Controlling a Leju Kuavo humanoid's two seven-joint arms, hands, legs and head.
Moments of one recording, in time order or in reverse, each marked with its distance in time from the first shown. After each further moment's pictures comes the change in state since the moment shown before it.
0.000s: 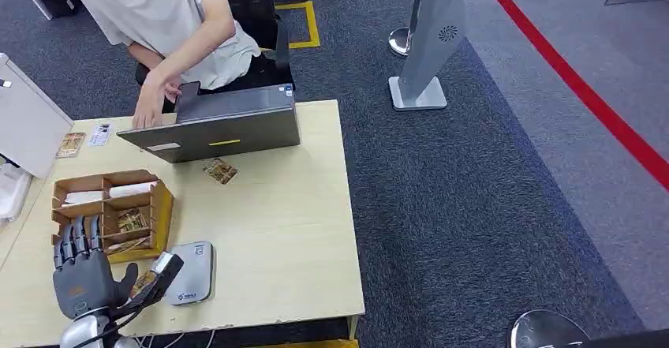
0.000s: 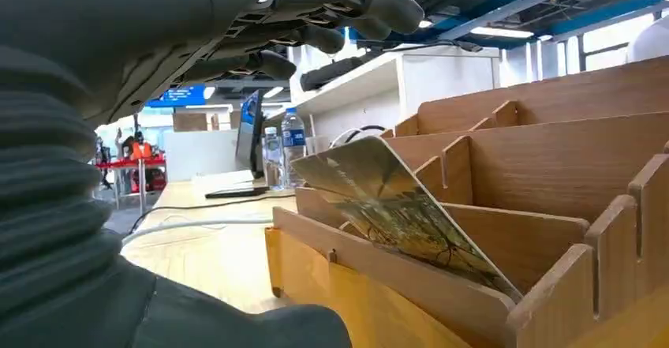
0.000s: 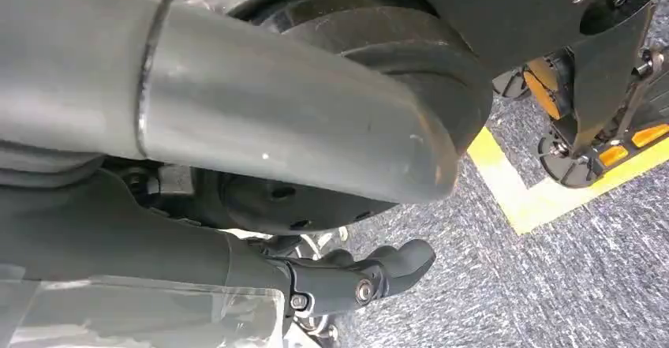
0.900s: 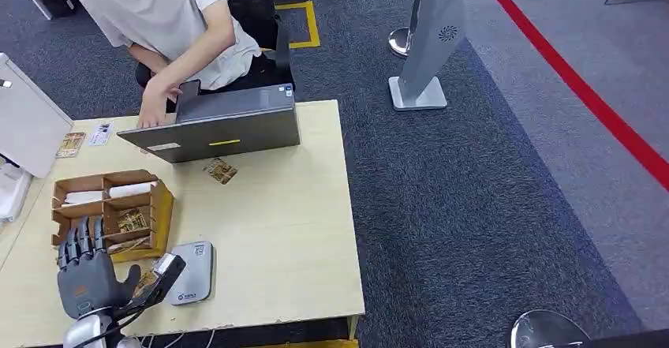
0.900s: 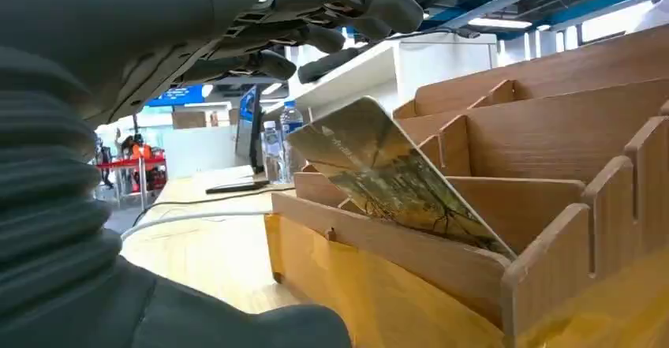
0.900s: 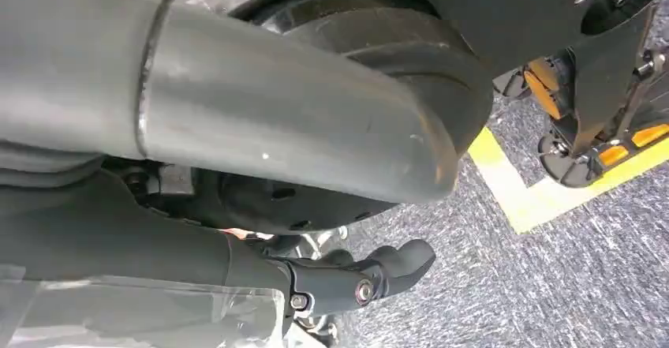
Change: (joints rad) left arm -0.006 0.016 -0.019 0.034 0.009 0.000 0.024; right arm -0.002 0.000 0.013 0.003 -0.007 -0.003 -0.003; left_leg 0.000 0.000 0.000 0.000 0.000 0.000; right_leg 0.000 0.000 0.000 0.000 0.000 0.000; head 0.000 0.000
